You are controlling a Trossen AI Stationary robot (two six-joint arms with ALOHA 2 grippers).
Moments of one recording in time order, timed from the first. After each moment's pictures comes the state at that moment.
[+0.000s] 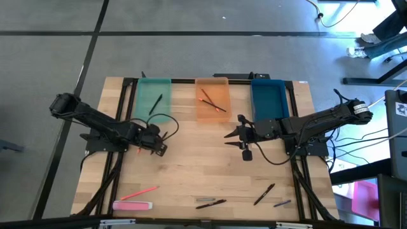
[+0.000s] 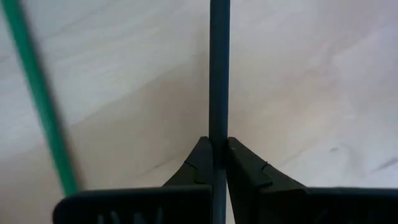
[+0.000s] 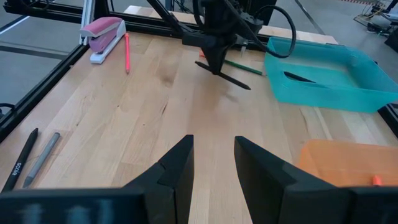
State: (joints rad) left arm -0.26 1.17 0.51 -0.62 -0.20 -1.34; right arm 0.19 1.17 0.72 0.03 0.11 -0.06
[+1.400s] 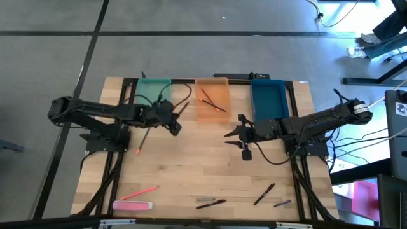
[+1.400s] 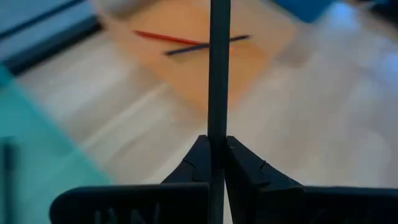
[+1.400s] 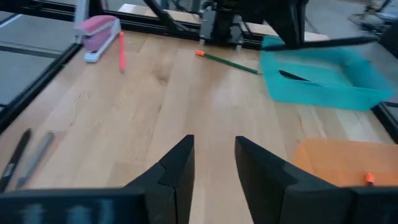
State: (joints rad) left arm 0.02 1.16 0.85 -0.52 -0.46 -0.65; right arm 0.19 1.17 0.72 0.03 0.15 -0.06
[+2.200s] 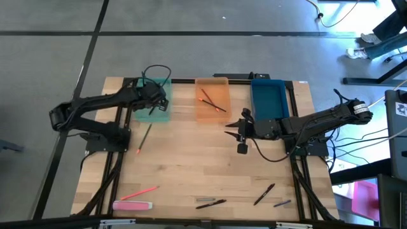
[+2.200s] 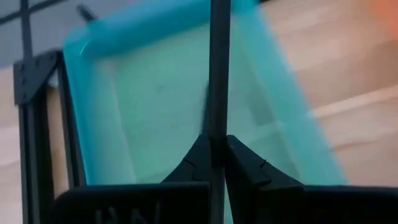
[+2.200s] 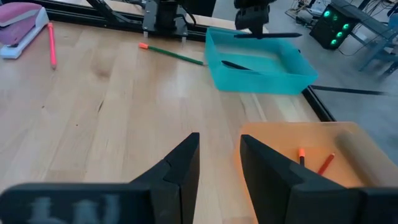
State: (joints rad) left arm 0.52 1.19 0.77 -0.75 -0.50 -0.67; right arm 0.19 1.17 0.72 0.02 0.38 -0.05
